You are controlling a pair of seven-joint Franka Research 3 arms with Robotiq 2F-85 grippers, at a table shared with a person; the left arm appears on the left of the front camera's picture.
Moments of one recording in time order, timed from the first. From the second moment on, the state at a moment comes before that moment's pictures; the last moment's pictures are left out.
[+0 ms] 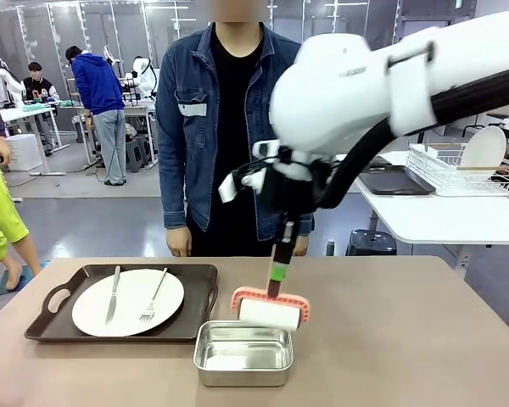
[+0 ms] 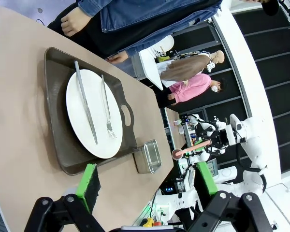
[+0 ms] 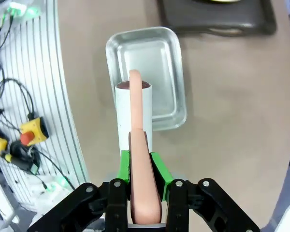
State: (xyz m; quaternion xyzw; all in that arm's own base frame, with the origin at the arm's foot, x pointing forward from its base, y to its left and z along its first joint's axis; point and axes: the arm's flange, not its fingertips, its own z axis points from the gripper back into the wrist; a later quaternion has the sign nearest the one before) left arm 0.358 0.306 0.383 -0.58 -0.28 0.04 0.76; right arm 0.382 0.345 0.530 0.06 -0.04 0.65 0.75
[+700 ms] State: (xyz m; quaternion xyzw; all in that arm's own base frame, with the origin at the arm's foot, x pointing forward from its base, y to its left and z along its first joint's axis) left arm 0.358 0.305 0.383 -0.58 -0.28 0.04 0.76; right arm 0.375 0.387 0.525 0.04 -0.04 0.67 0.74
